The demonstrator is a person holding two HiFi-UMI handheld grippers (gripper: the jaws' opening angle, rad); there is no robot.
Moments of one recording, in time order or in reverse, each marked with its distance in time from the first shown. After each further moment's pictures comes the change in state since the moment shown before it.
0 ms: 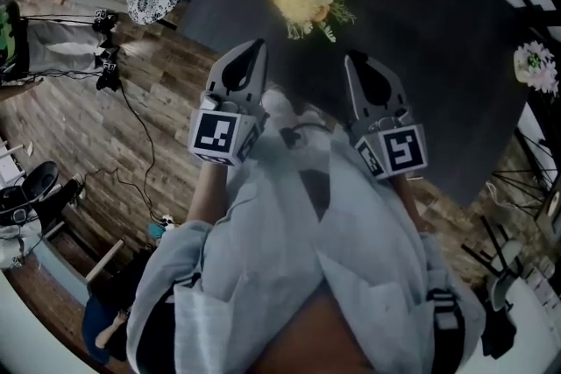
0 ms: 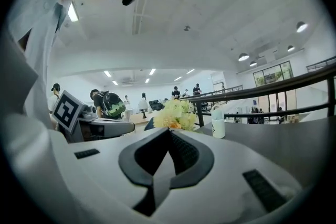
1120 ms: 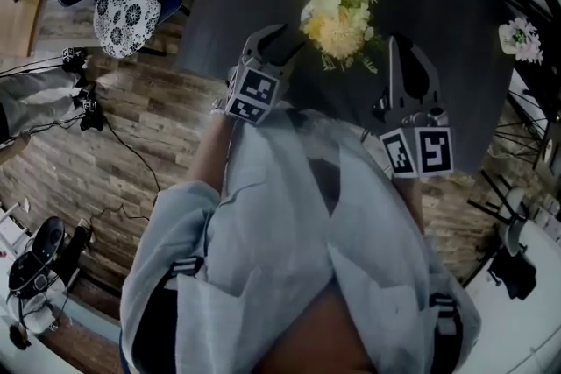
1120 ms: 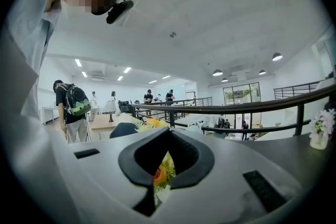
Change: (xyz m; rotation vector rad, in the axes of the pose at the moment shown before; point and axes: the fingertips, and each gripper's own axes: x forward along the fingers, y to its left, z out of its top) left arm 0.110 0.042 -0.113 0.192 0.242 -0.438; right arm 0.061 -0.028 0.060 -0.043 -0.040 -0.372
